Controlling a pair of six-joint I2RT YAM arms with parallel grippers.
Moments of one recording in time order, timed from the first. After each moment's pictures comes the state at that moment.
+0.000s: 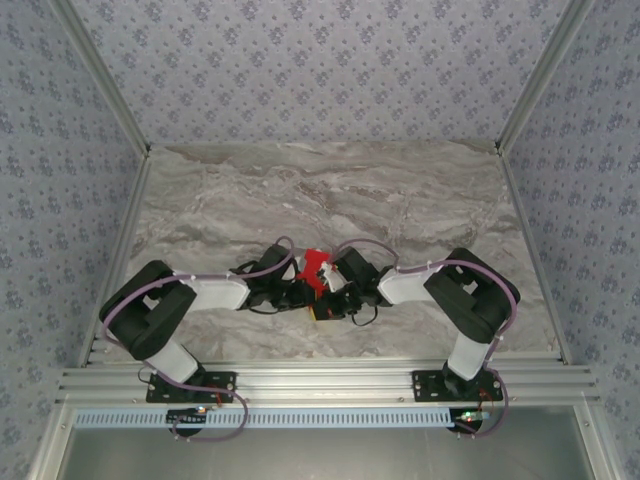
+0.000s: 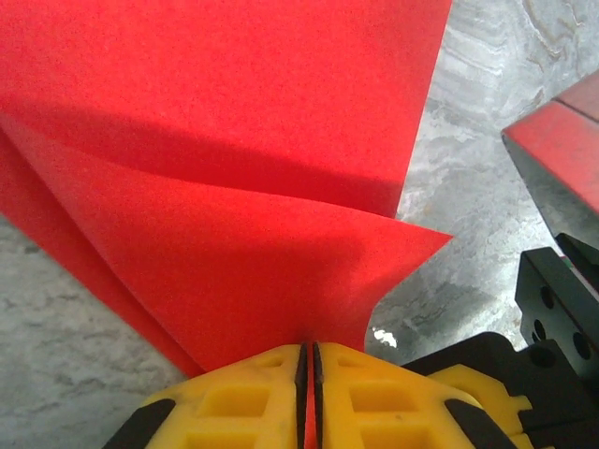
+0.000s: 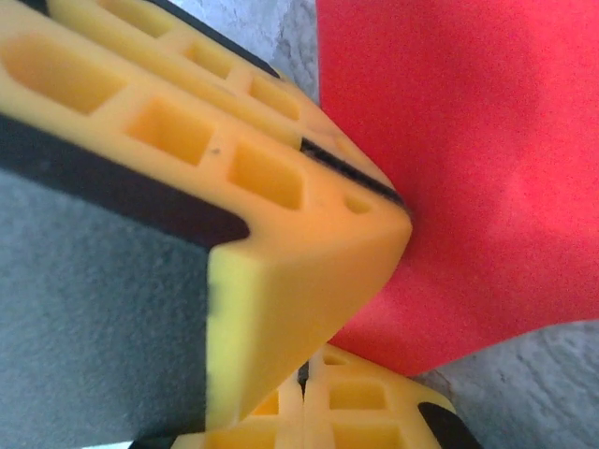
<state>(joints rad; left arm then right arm) -0.76 1.59 0.61 0.05 0.40 -0.85 0.81 1.75 0.71 0.03 -0.65 0.61</state>
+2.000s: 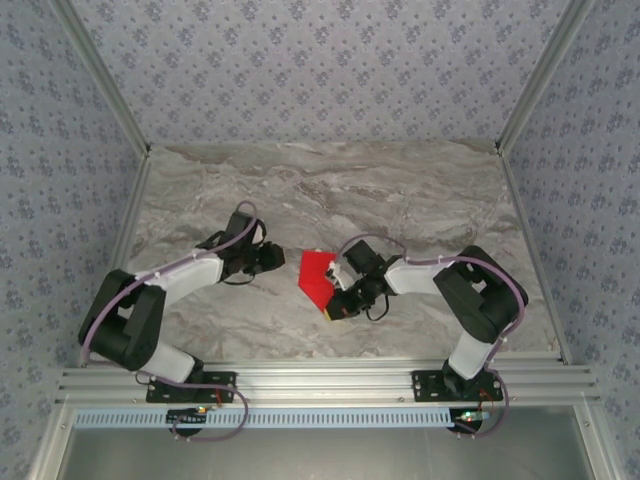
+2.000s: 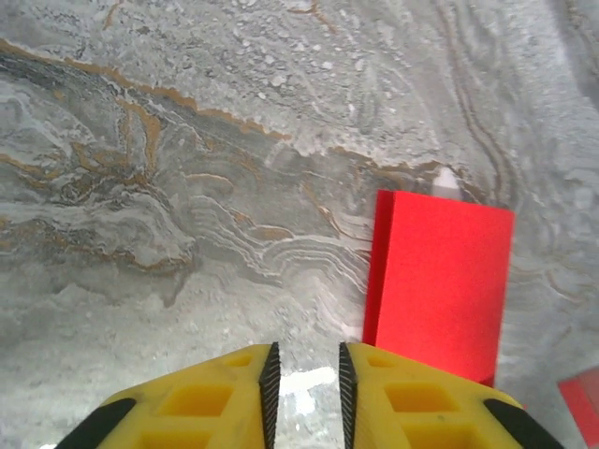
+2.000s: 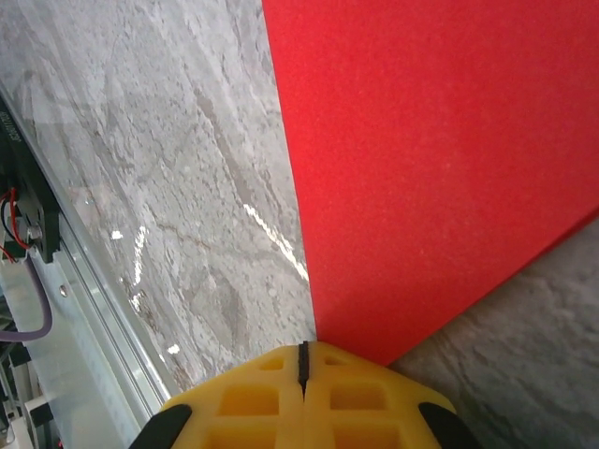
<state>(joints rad) -0.46 1.46 0.74 -0.21 0.24 -0.65 0.72 1.71 0.75 -0.24 -0.70 0.33</state>
